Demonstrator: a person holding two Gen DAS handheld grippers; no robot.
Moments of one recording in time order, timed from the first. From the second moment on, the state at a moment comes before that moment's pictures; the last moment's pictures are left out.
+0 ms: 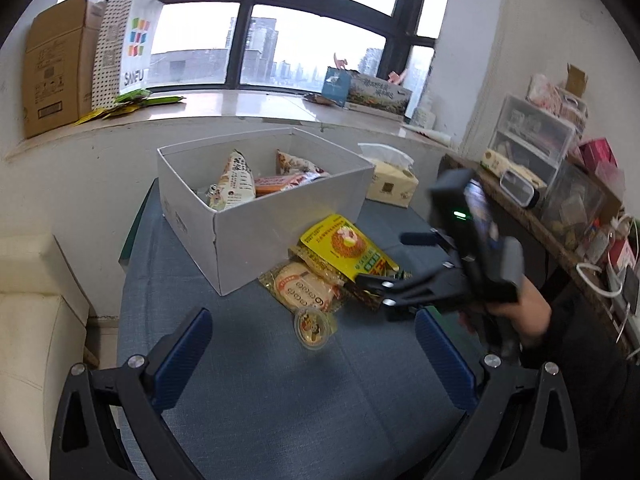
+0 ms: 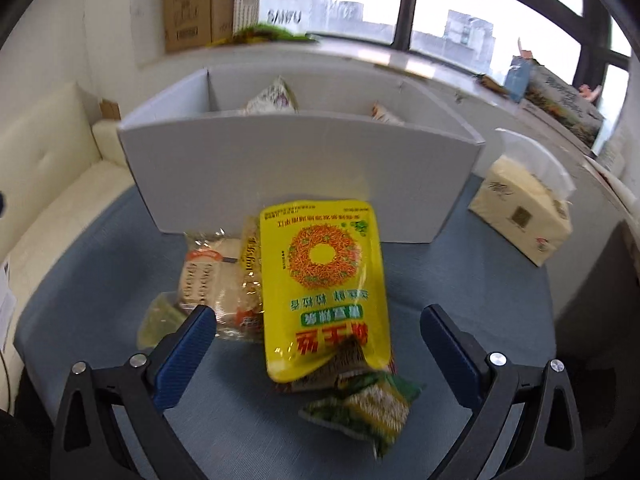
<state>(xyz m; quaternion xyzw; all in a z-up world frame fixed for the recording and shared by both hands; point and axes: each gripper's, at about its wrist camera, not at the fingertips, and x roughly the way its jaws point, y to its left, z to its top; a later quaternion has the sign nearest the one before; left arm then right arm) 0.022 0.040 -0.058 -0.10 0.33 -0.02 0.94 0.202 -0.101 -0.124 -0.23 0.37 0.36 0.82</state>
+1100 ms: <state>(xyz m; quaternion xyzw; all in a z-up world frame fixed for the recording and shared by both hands) 0.127 -0.011 -0.155 -0.02 0.47 0.00 0.88 0.151 -0.224 -0.063 -0.02 0.34 0.39 0.85</state>
